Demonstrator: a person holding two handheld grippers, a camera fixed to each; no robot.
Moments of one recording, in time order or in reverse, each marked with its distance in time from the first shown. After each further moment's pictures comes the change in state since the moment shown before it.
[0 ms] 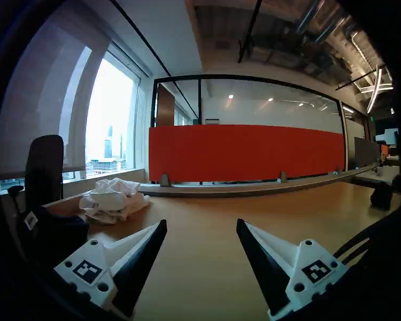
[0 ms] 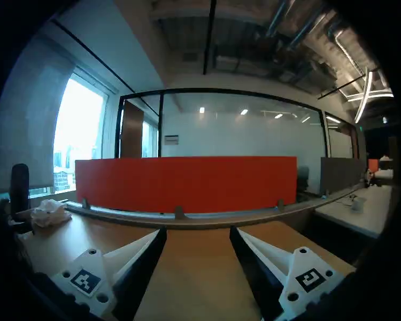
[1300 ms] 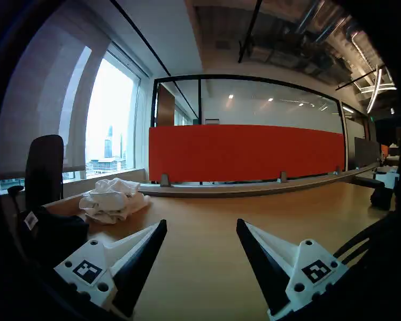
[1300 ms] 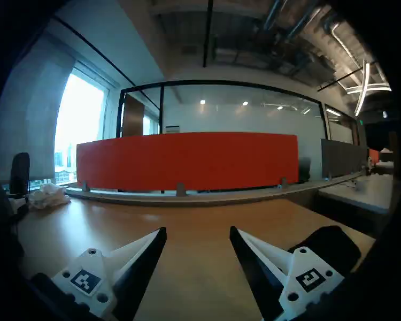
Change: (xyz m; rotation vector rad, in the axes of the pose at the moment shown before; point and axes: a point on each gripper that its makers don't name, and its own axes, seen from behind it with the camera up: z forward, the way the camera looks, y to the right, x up) left arm 0.000 0.000 -0.001 0.000 0.000 0.000; right arm -0.111 -0.001 -0.004 0.007 -0.026 0.011
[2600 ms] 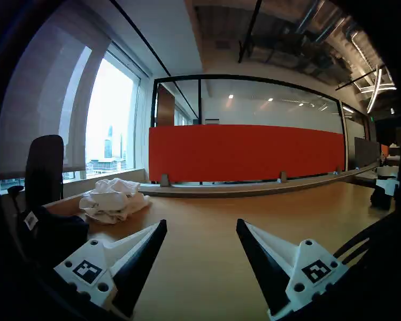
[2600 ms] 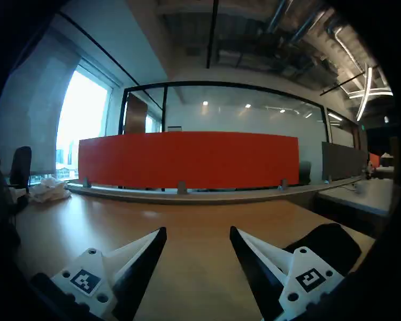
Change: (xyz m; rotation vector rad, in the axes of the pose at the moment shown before) left arm 0.000 0.000 0.000 0.000 0.000 0.000; right arm -0.004 -0.004 -0.008 0.007 0.009 -0.028
